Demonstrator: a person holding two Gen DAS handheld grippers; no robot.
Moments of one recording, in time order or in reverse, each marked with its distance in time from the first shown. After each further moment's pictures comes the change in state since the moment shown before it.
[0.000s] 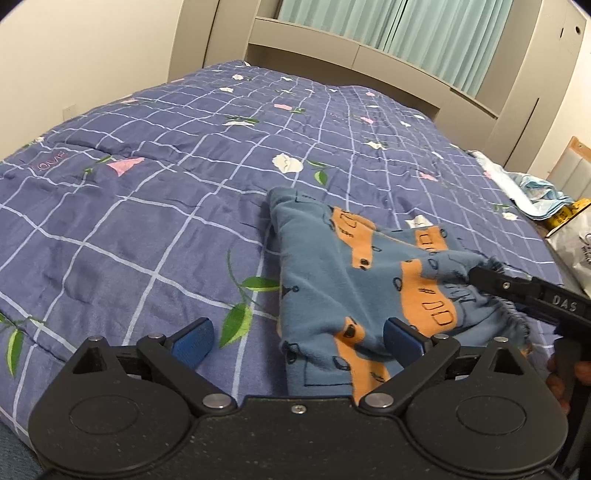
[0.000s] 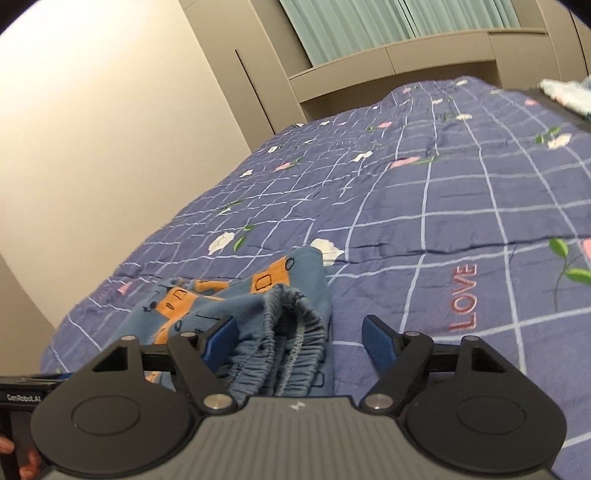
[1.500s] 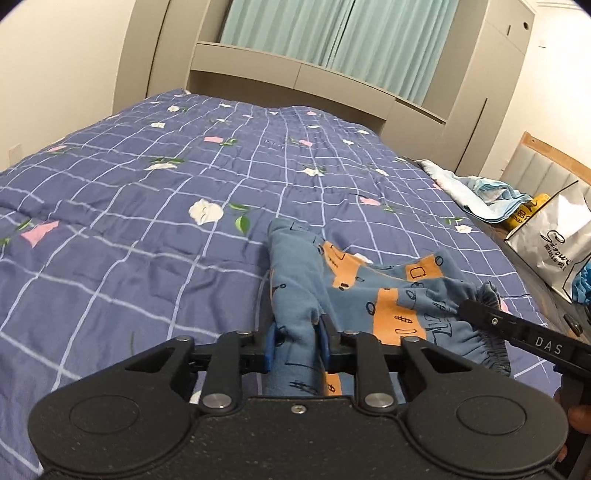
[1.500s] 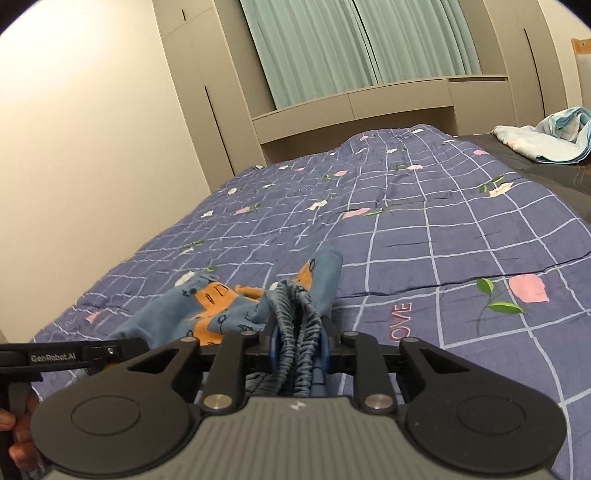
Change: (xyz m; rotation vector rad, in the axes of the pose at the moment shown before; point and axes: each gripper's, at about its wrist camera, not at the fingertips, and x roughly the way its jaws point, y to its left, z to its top) left arm 0.029 -0.041 0.035 0.100 -0.074 -0.134; right arm -0.034 0.018 -0.001 -0.026 -0.149 -0.203
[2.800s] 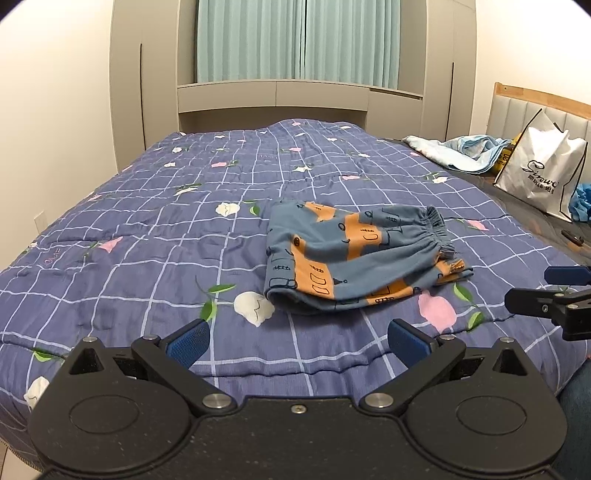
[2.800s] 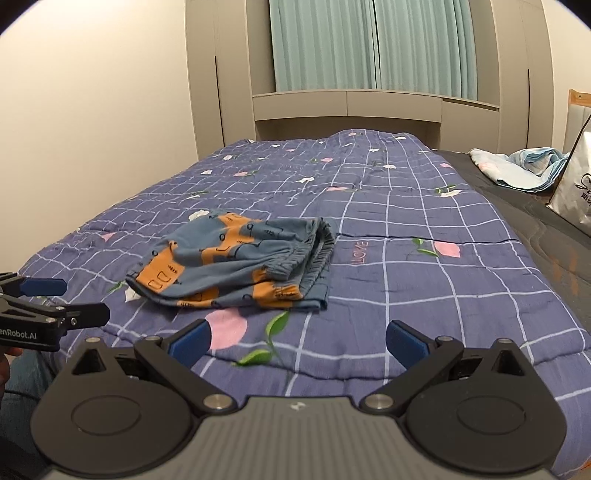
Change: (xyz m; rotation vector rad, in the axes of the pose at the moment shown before) left arm -0.121 -0.029 -0.080 0.253 -0.047 0.096; right arm -0.127 0.040 -0.059 -0.171 0.063 -0.121
